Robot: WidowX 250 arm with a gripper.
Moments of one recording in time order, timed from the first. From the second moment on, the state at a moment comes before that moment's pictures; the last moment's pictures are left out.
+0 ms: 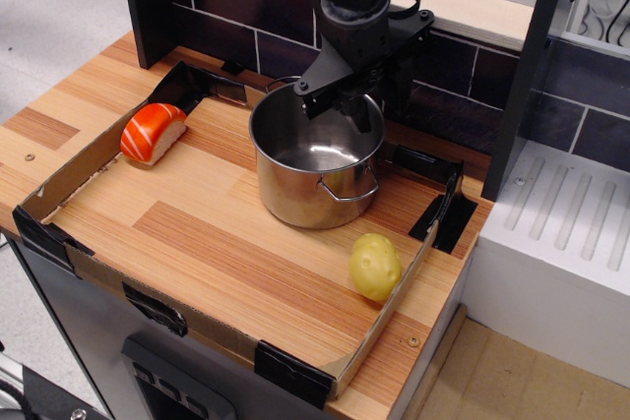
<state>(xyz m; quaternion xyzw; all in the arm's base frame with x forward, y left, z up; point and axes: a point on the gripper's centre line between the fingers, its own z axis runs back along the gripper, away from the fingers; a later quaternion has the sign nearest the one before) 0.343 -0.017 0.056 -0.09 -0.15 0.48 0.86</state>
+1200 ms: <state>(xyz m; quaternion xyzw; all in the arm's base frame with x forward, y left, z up) 0.316 0.028 0.081 -0.15 -0.18 0.49 0.84</state>
